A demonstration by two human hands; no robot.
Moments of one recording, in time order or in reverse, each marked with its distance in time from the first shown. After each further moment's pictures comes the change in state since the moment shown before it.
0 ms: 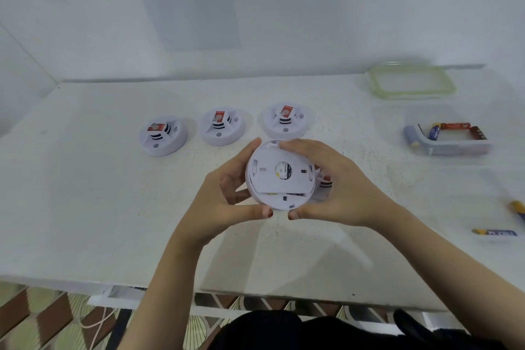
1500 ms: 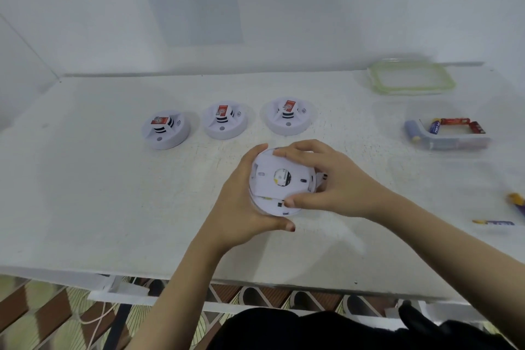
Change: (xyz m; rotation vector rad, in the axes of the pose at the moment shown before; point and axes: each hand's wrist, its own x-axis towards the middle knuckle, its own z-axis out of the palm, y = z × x) left_hand -0.008 -0.014 0.019 0.313 0.054 0.037; right_hand 0.002 -0.005 0.006 0.015 -0.116 0.141
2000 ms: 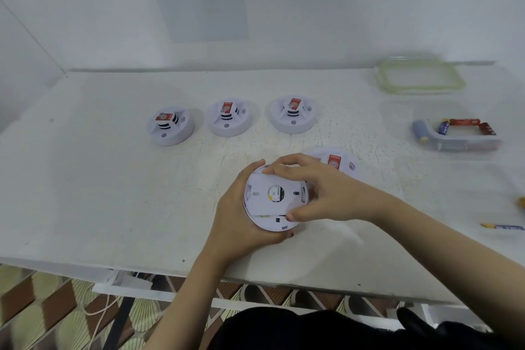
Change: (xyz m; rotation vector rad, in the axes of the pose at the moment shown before) left_hand -0.017 -0.022 0.013 0.138 0.212 0.023; right_hand 0.012 0.007 0.013 -0.003 -0.269 0.023
